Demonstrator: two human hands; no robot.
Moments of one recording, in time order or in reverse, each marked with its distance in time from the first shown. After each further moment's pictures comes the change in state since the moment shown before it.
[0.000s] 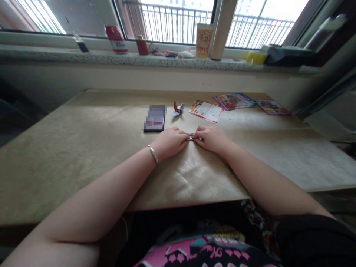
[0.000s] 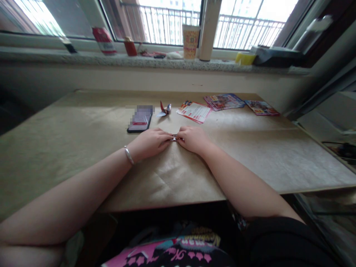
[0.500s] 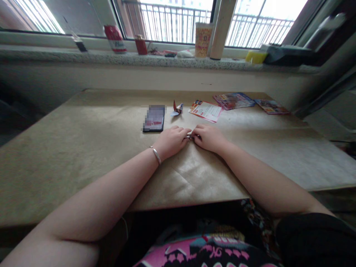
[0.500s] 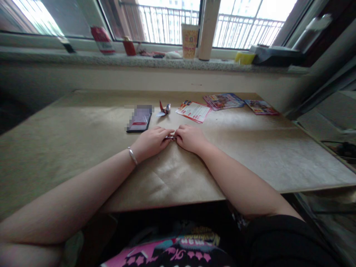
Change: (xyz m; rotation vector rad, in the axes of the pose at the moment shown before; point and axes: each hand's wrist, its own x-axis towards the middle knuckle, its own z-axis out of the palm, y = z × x) left_hand 0.004 0.003 0.011 0.025 0.094 -0.136; right_hand 0.008 0.000 0.011 0.003 0.031 0.040
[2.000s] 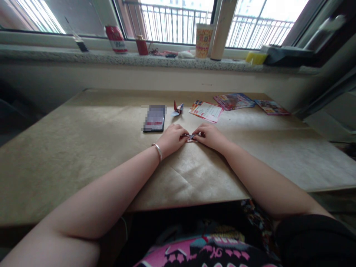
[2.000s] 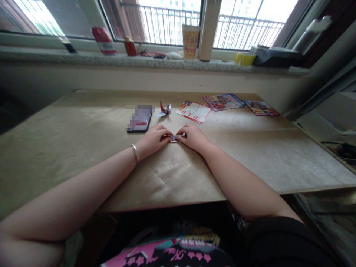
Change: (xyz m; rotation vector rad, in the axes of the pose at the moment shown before) left_hand 0.007 -0.014 0.022 -0.298 0.072 -0.115; right_hand 0.006 0.022 0.021 0.389 0.118 0.058
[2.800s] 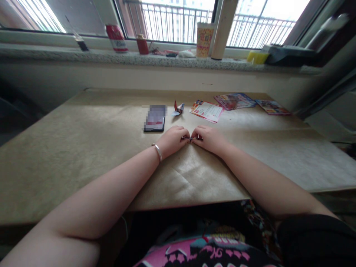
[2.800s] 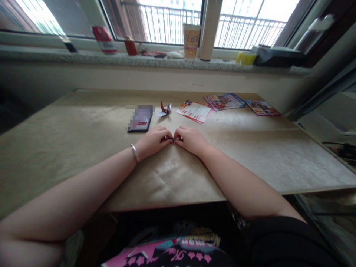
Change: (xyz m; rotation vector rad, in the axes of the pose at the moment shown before) left_hand -0.003 0.007 -0.007 -0.017 -0.039 0.085; right_hand -0.006 -0.020 -0.003 -0.141 -0.054 -0.083
